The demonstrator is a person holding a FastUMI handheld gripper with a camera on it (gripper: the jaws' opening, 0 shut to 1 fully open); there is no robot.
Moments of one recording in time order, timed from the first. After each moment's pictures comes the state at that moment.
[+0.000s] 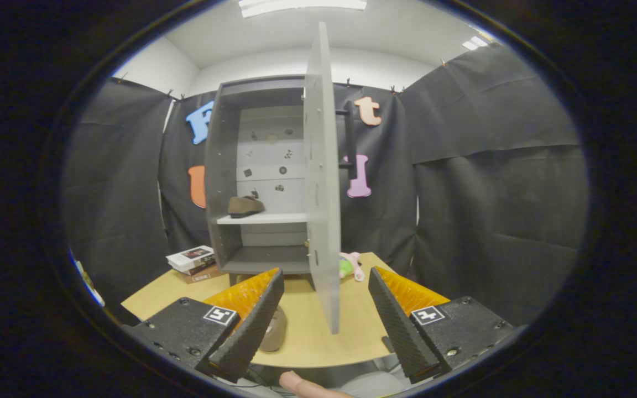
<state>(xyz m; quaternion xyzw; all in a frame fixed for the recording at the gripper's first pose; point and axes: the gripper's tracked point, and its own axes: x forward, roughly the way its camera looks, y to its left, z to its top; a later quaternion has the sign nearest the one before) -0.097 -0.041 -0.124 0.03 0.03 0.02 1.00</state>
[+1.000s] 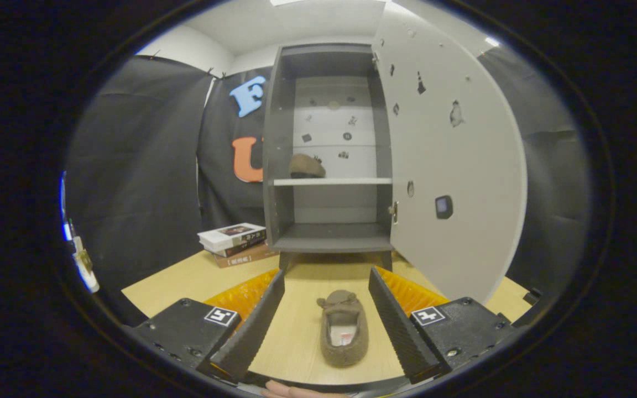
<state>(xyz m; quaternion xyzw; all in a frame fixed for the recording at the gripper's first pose) 0.010 0.126 -0.283 0.01 0.09 0.11 0.99</state>
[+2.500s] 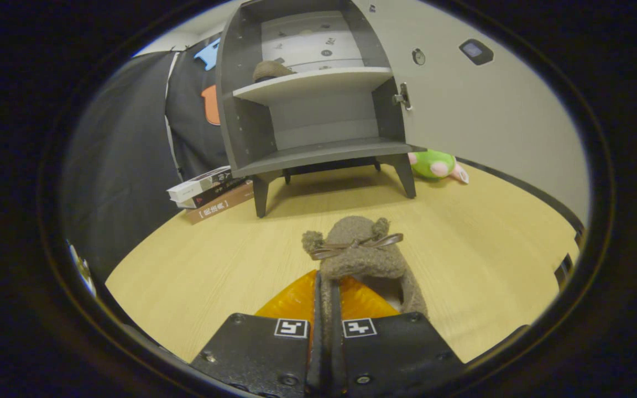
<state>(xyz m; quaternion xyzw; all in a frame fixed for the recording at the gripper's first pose) 0.095 0.130 -0.419 0.07 0.21 0.10 0.97</state>
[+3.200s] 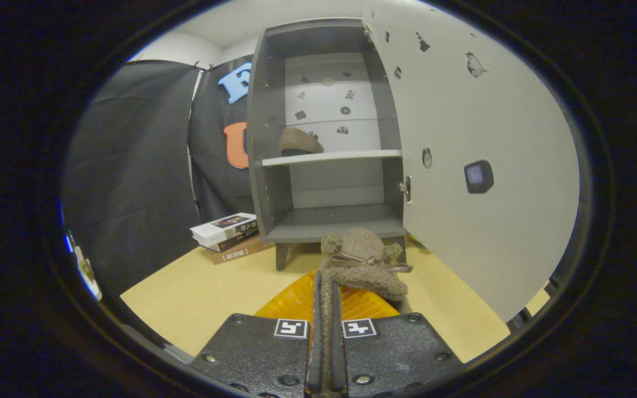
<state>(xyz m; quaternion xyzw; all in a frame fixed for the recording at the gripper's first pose) 0.063 0.130 -0.266 0.04 0.11 0.12 0.99</state>
